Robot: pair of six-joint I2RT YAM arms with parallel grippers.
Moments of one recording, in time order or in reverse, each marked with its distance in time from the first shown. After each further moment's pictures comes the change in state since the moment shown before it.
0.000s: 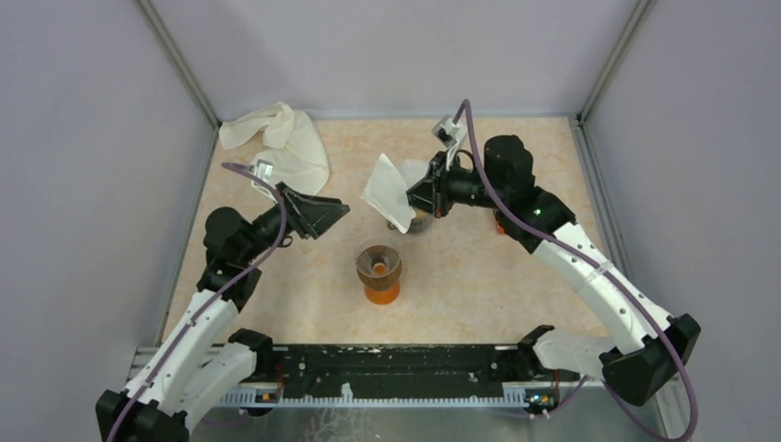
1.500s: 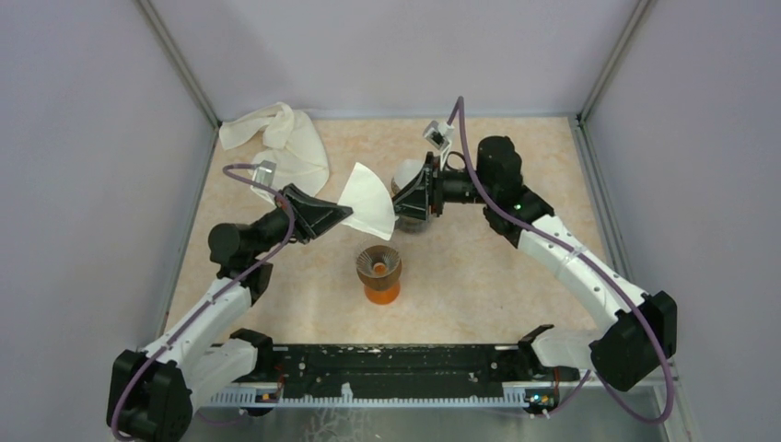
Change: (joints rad) left arm 0.011 0.146 -0.092 0.580 0.170 -0.246; right arm -0.053 0.078 -0.095 0.251 -0.249 0.092
